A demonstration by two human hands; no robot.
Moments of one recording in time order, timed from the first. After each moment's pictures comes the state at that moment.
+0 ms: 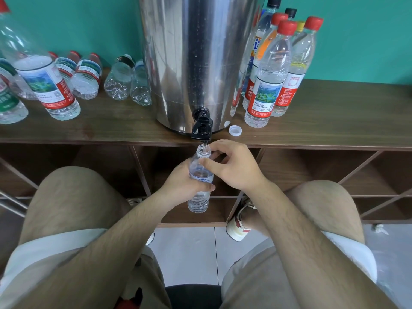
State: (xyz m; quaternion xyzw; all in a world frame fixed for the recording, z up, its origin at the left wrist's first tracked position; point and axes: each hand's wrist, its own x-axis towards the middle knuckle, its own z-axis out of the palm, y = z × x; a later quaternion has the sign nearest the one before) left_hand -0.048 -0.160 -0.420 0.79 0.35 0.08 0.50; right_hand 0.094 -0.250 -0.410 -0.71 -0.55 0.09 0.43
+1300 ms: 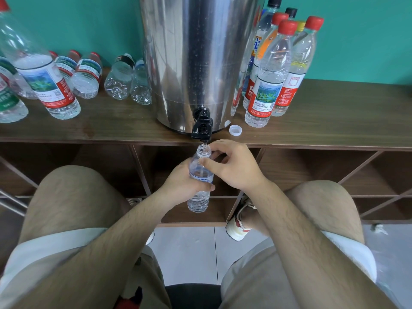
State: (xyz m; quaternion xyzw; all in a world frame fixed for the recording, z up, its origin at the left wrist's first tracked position) left_hand -0.048 -0.162 -0.420 0.79 0.35 0.08 0.50; right_hand 0.094 -0.251 -0.410 -0.71 -0.56 0.09 0.42
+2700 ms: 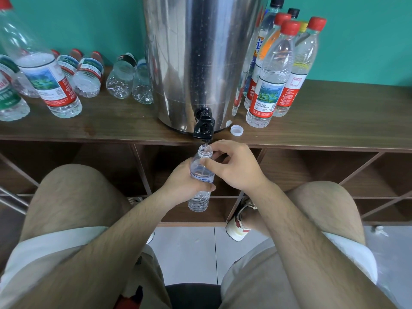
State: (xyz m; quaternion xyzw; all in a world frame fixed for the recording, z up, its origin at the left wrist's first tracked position) left_hand -0.051 -0.164 -0.416 0.79 0.35 0.08 0.50; right_hand 0.093 -0.250 -0.411 -0.71 -0.55 0.09 0.42
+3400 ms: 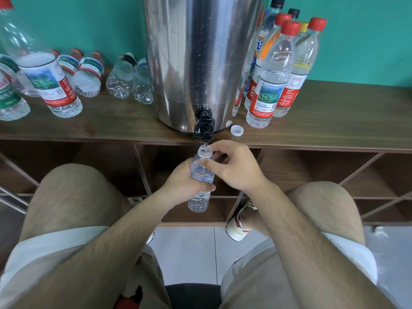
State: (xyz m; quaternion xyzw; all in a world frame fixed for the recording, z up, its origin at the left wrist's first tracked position) left_hand -0.052 -0.166 -0.412 0.78 0.35 0.08 0.51; right_hand 0.092 -0.251 -0.410 -0.71 -0.56 0.08 0.42
